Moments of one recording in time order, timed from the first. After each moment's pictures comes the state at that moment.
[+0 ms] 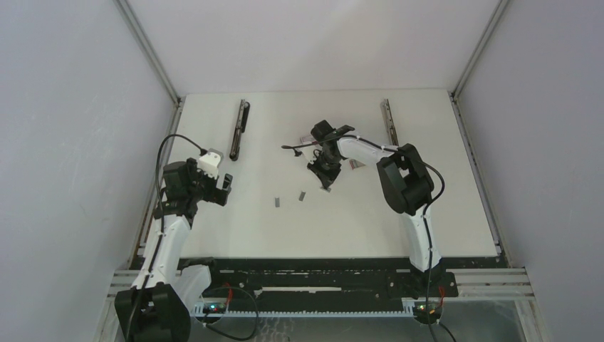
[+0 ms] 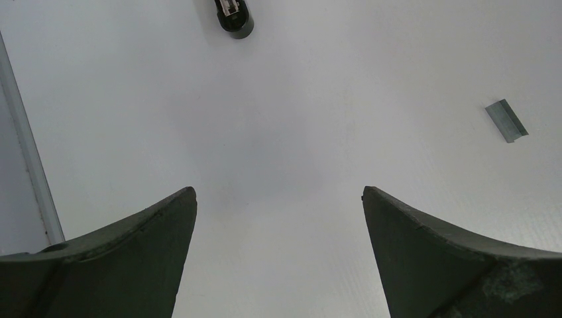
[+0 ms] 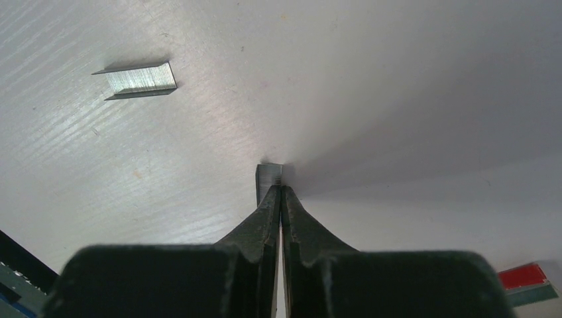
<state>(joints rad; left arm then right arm) 0.15 0.92 0.57 -0.29 0.35 0.44 0.60 2.16 1.65 -0.88 -0.30 -0.43</state>
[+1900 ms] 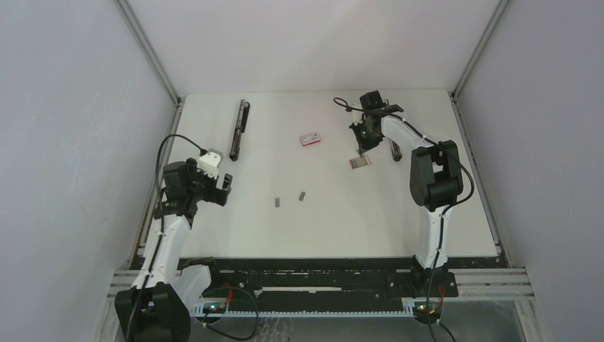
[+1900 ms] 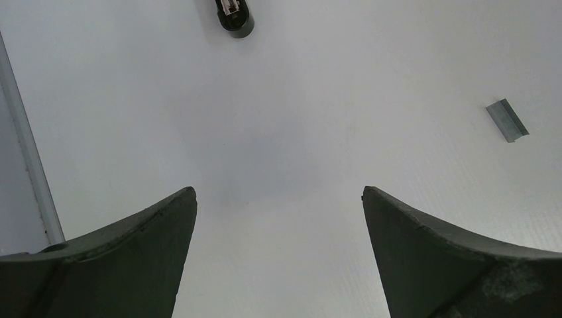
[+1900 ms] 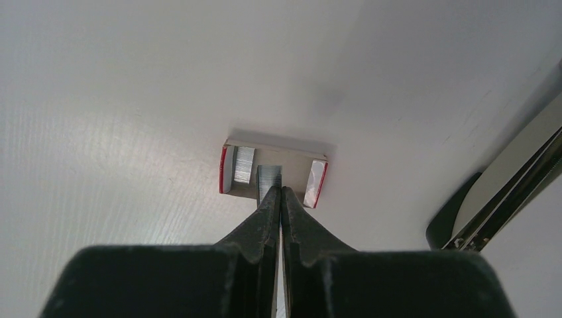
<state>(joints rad) 0.15 0.92 0.57 -0.30 0.35 0.44 0.28 2.06 1.66 -0.76 -0.12 -0.16</state>
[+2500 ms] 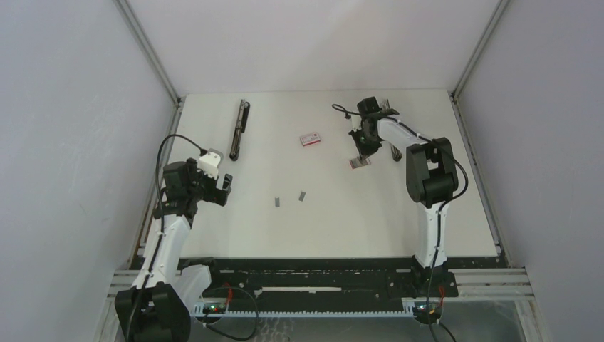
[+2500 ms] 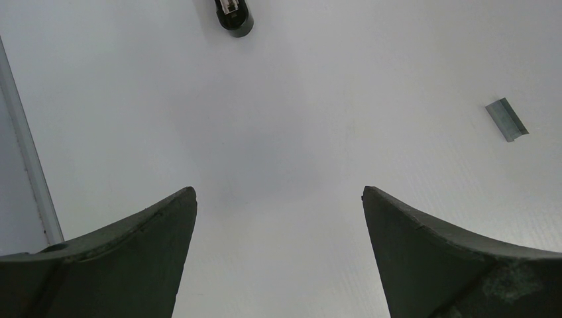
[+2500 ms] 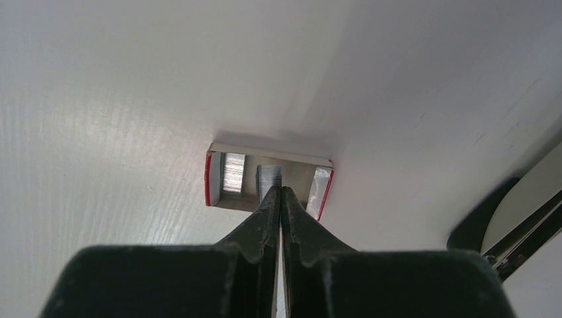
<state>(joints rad) 0.15 0.92 0.57 -0.30 0.35 0.44 0.28 2.11 1.65 -0.76 -0.09 -0.15</state>
